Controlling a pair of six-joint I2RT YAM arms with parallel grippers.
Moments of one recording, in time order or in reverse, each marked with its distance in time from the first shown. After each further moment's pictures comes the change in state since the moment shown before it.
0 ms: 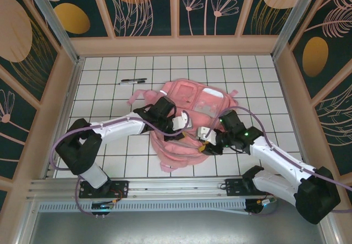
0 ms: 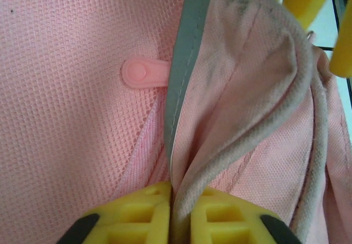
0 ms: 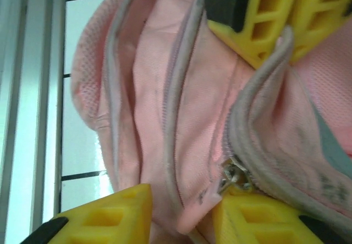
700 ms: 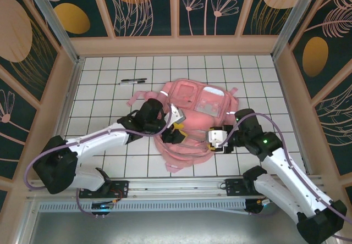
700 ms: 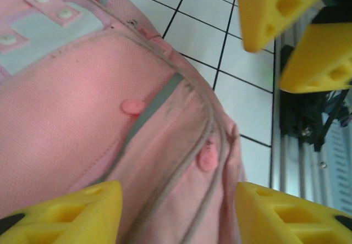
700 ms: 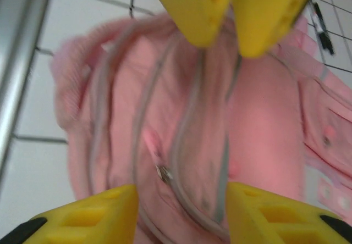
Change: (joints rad) left arm -0.024 -0.267 -0.185 0.218 0.035 -0.483; right arm -0.130 -0.249 0.082 -0.178 0.072 -0.407
